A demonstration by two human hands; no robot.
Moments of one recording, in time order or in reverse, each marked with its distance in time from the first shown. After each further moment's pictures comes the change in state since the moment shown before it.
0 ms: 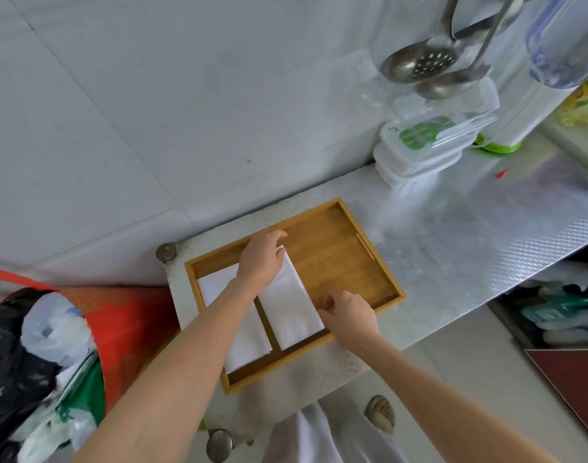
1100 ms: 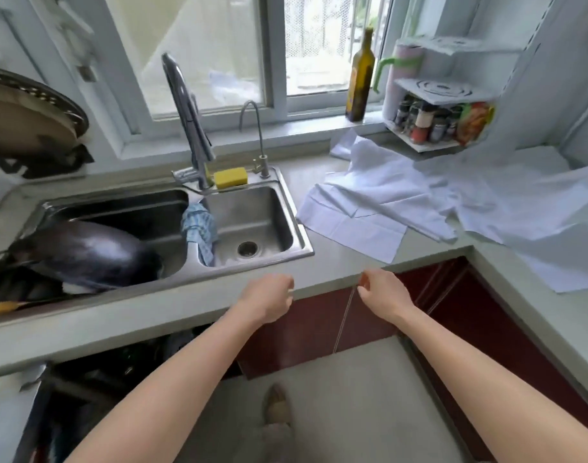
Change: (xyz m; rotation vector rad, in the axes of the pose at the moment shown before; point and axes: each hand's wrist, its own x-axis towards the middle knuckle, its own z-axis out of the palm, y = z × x) left_hand -0.196 0.847 0.443 0.601 -0.625 1.441; right_hand -0.414 0.736 -0.317 0.276 0.803 1.125
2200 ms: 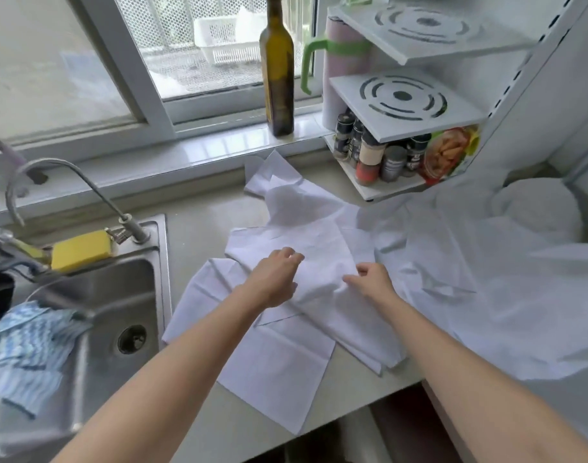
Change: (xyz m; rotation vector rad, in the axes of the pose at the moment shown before) left_hand 0.435 0.161 -0.061 0.023 -0.086 0.172; right_hand 0.377 0.210 -0.087 0.722 -0.083 0.330
